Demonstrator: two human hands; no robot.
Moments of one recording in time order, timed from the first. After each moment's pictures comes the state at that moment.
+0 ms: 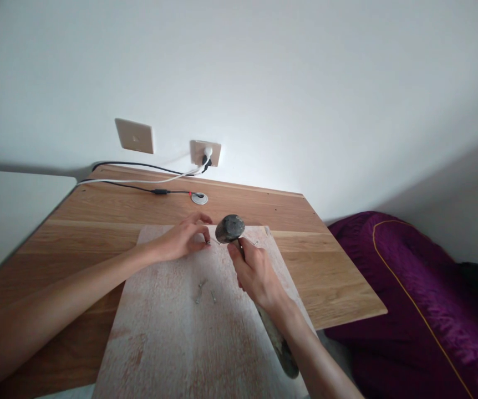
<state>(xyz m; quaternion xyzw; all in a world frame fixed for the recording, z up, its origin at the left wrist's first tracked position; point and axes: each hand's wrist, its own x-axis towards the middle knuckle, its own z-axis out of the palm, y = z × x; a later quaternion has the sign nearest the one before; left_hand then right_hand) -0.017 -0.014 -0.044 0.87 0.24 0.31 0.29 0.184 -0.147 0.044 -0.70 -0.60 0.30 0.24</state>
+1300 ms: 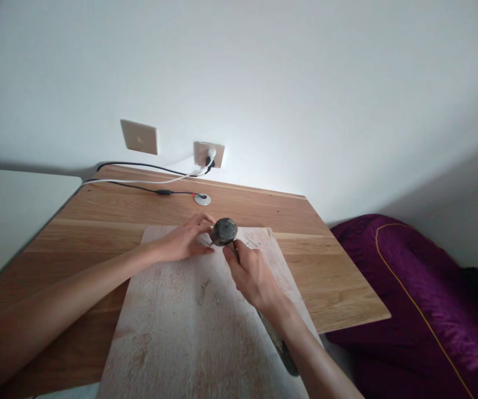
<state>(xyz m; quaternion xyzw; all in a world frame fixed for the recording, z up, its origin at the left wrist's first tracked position) -0.018 -0.012 -0.043 0.88 0.22 0.30 0.30 0.177 -0.140 0.039 -0.68 -0.65 0.27 0.22</state>
